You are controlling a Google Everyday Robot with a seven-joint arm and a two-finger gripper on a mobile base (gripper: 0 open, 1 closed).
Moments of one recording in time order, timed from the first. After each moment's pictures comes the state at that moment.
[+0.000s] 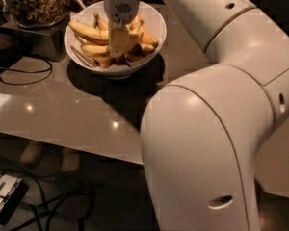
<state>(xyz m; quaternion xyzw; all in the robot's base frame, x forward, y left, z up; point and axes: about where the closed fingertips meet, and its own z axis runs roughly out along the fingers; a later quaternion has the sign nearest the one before) 0.655 0.059 0.927 -0.74 0.66 0.05 0.11</state>
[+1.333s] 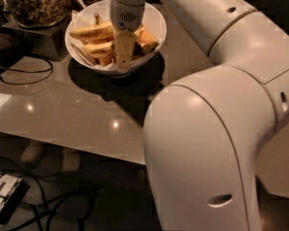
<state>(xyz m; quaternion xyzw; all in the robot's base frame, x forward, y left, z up) 0.657 0.046 0.903 -0.74 0.67 0.06 0.09</state>
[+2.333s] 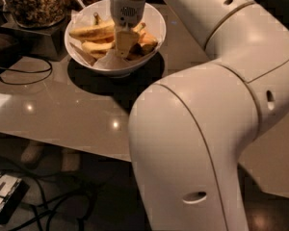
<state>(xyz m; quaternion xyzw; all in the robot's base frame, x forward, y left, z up) 0.659 0.048 0.913 -0.74 0.67 0.06 0.09</state>
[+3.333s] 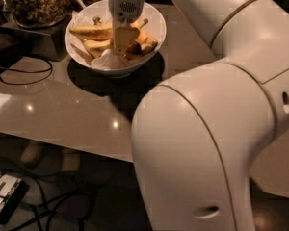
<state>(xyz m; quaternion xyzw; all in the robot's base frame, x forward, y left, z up) 0.658 0.050 0.931 -0.74 0.66 0.05 0.12</state>
